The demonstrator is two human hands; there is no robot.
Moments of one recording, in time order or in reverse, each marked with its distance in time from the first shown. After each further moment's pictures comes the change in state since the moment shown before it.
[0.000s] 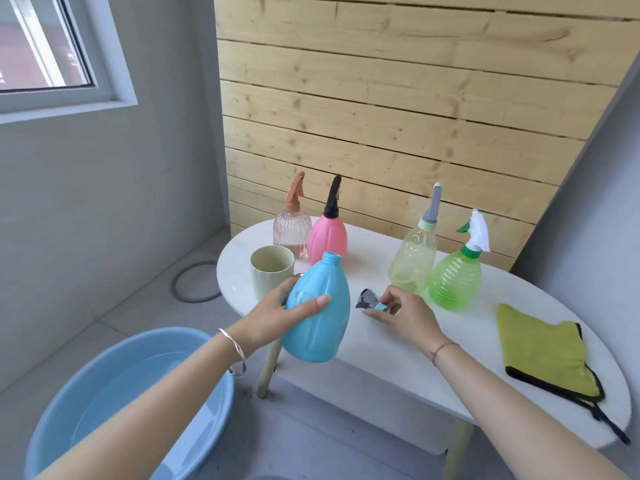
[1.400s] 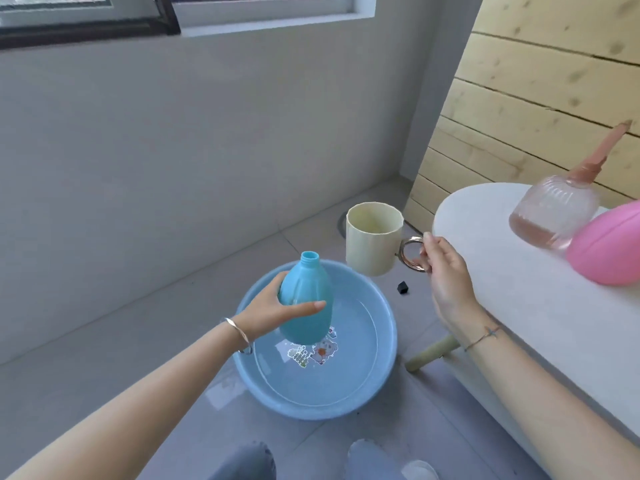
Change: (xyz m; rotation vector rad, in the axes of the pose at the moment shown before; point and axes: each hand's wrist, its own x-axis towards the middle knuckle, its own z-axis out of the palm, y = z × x) left_hand -0.148 -0.176 -0.219 -0.051 0.574 -0.348; right_hand 0.018 -0.207 0.254 0.785 -0.271 -0.081
